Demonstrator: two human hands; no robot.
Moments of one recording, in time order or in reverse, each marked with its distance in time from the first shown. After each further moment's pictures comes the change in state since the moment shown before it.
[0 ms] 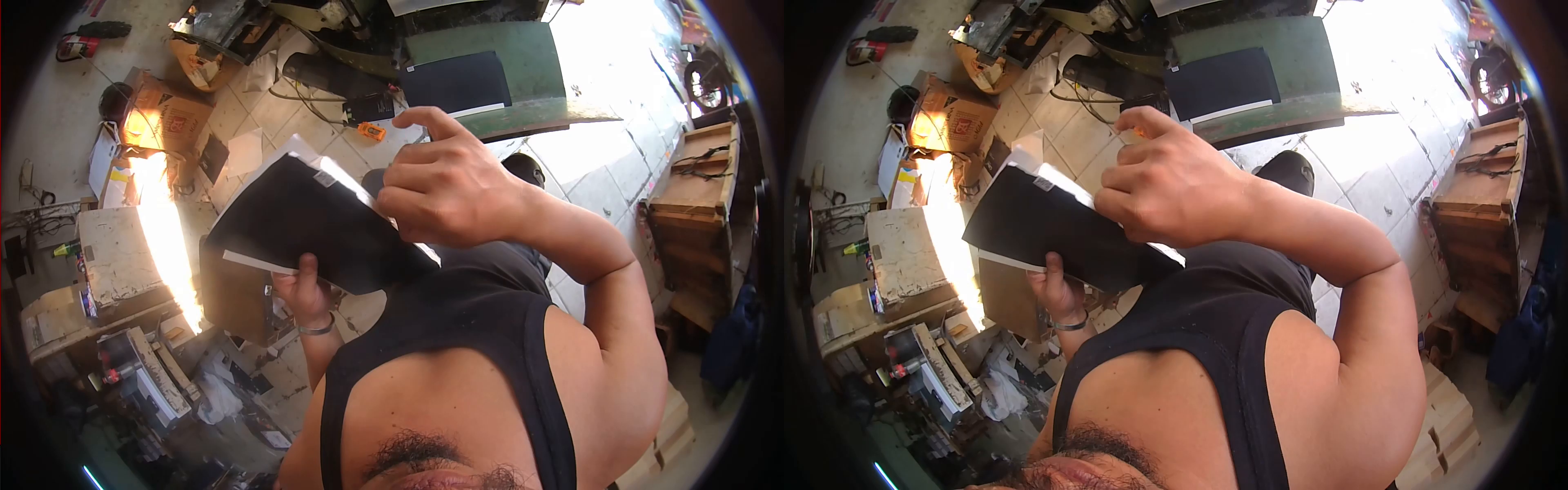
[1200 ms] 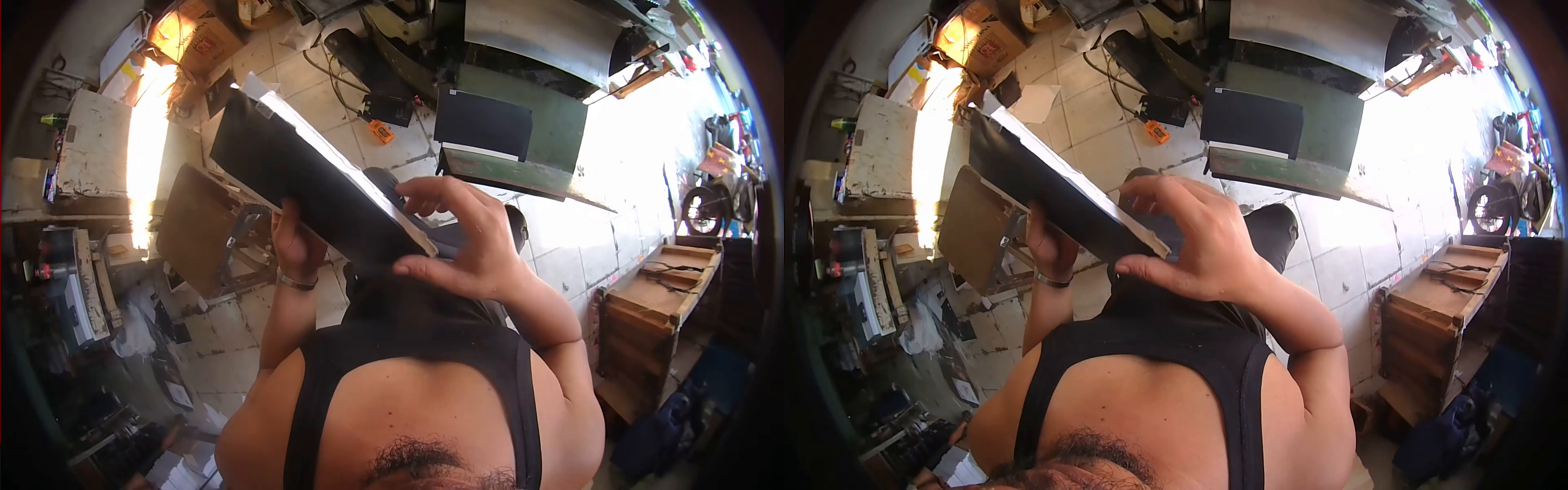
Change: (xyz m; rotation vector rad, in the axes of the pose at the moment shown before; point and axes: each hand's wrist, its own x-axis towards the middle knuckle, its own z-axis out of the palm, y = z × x) left_hand 0.011 -0.042 0.008 -0.761 0.030 -0.116; right_hand -0.003 -0.032 -0.005 0.554 -0.014 0.441
